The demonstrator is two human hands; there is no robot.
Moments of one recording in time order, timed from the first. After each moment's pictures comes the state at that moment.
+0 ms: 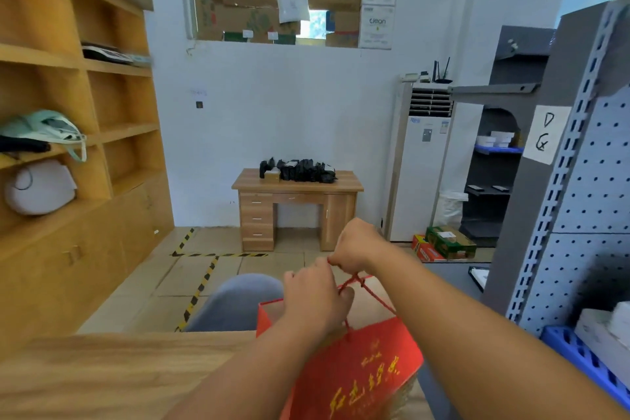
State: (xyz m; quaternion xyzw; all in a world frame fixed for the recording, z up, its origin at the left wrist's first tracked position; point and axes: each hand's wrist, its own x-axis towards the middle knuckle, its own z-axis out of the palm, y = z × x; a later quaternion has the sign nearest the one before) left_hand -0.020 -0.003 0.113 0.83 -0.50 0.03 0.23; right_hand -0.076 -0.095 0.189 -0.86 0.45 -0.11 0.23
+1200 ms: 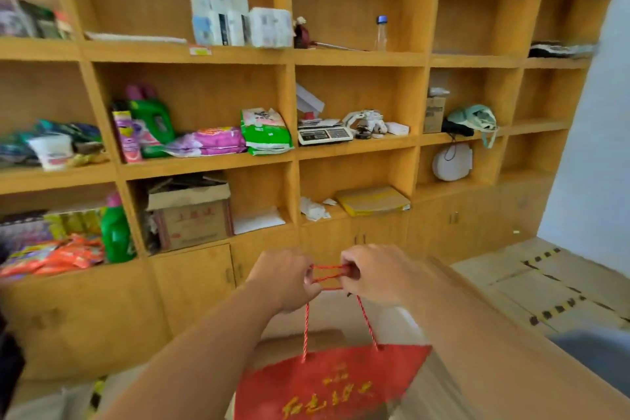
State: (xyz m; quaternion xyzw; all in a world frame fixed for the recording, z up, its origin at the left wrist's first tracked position) left_hand 0.009 0.583 0.135 0.99 -0.07 0.10 -0.03; right_hand 0.061 0.389 0.144 -0.92 -0.36 -0.11 0.09
